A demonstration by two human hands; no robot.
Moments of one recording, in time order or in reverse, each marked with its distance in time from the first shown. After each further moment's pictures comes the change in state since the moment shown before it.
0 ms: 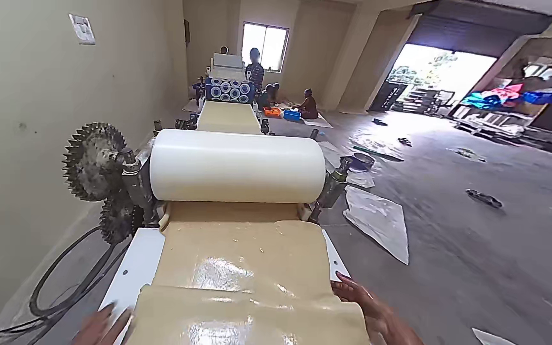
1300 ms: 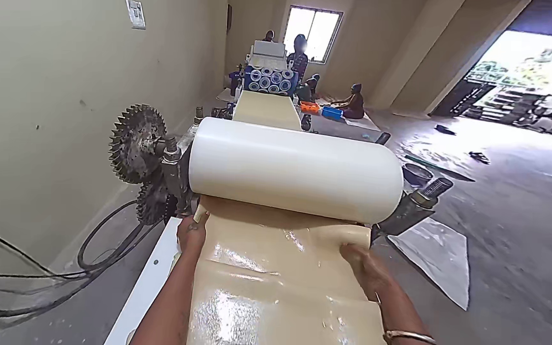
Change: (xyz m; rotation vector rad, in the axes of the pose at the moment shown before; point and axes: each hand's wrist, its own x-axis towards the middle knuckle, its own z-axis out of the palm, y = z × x) left_hand 0.184 0.105 0.040 -0.281 0.348 -0.219; right_hand 0.100 -0.081 0.099 -0.111 0.205 -0.449
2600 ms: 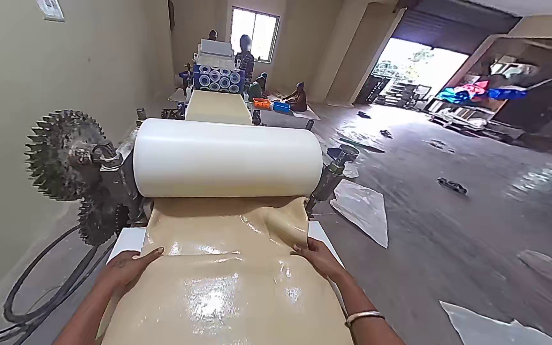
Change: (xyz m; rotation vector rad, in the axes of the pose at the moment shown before) left_hand -0.012 -0.047 -0.061 0.314 -0.435 0.041; right_hand -0.054 0.021 -0.038 -0.471 -0.233 -0.044
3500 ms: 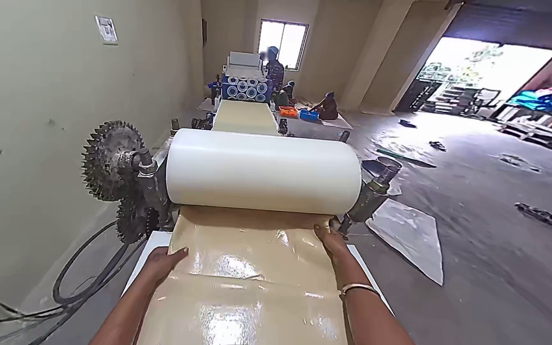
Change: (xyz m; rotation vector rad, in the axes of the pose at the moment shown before) left_hand 0.006 0.014 0.017 -0.356 0.082 -0.015; right_hand 0.095 -0.038 0.025 0.260 0.324 0.112
